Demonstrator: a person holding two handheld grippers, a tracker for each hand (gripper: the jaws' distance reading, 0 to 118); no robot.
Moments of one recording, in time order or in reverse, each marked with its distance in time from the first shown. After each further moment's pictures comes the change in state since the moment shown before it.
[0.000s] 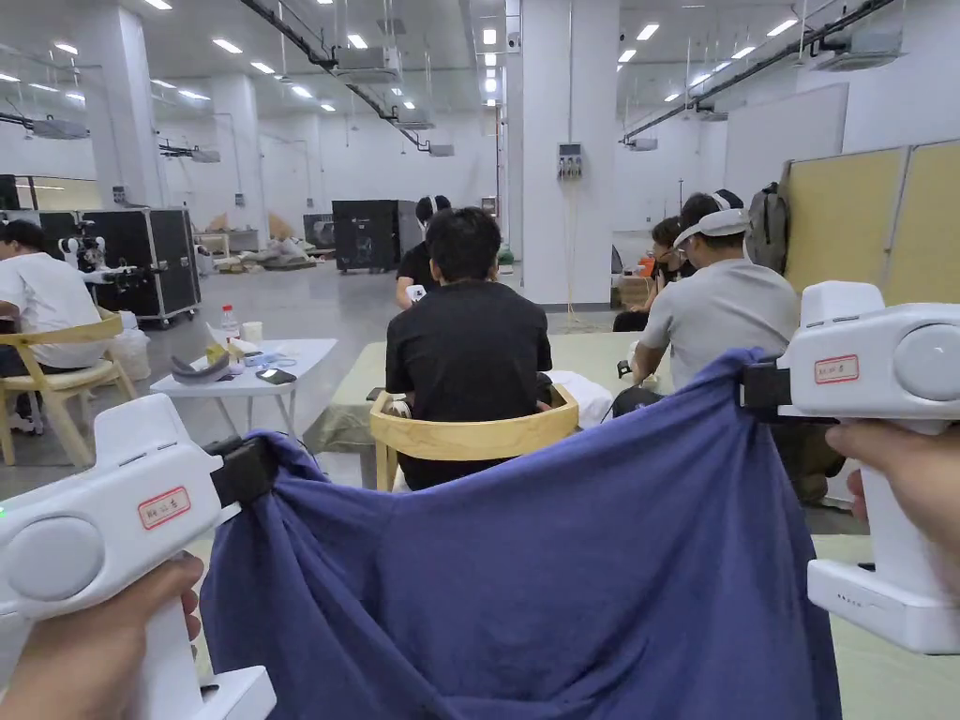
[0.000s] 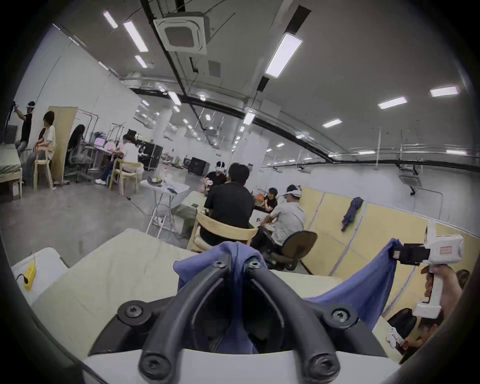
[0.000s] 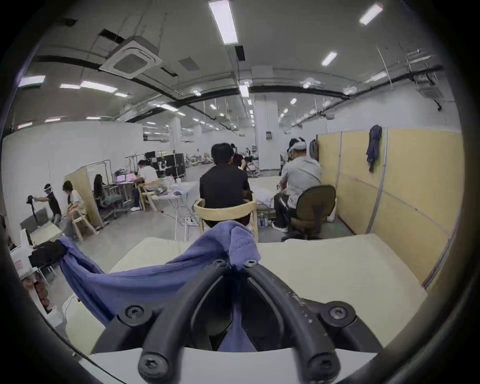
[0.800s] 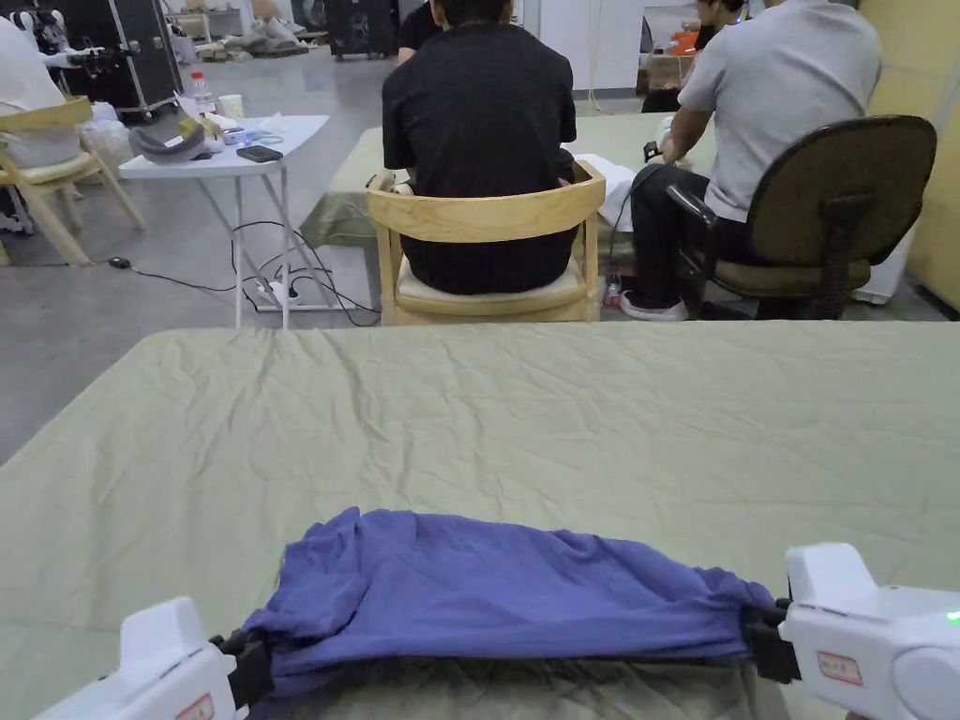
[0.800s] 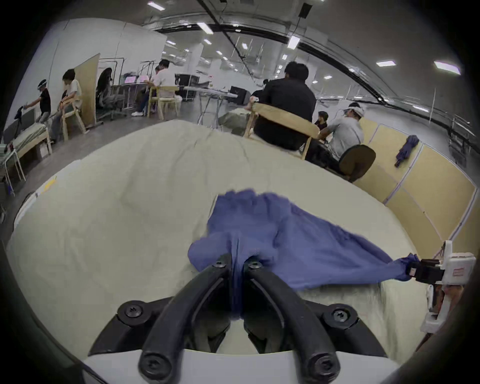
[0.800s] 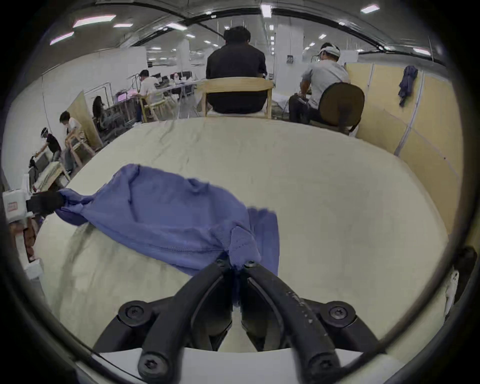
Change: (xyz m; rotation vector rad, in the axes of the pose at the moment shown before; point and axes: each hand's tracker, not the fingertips) left arm -0.123 -0.301 -0.017 -0.463 0.263 0.037; right arm 0.024 -0.354 -0.101 -0.483 0.055 0.120
